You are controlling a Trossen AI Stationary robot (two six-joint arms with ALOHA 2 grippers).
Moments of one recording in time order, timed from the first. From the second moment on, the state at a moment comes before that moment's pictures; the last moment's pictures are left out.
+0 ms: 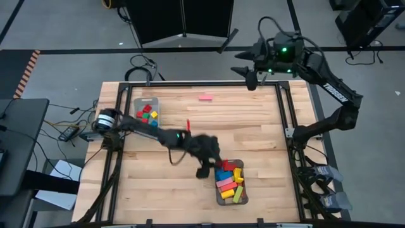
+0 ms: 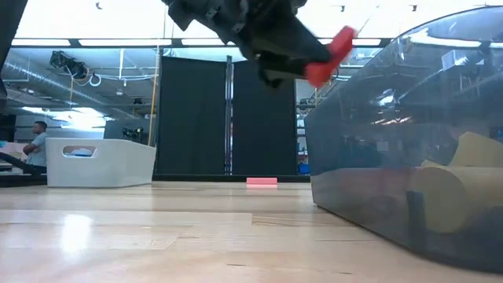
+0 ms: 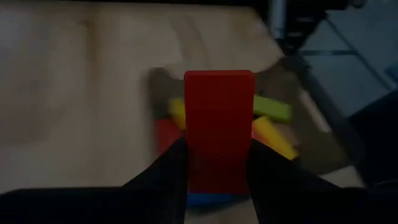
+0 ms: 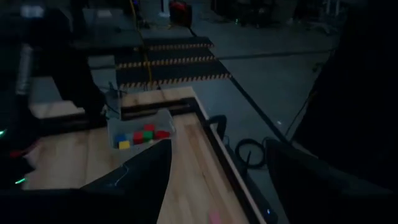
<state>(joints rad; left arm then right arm) -0.15 1.85 1.29 -0.03 0.19 -0.08 -0.50 1.35 1.77 -0.75 -0.16 -0.12</state>
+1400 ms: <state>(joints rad) -0.22 1.09 0.53 0.47 -0.48 -0.37 -0.61 1.97 1.79 -0.56 -0.20 -0.17</state>
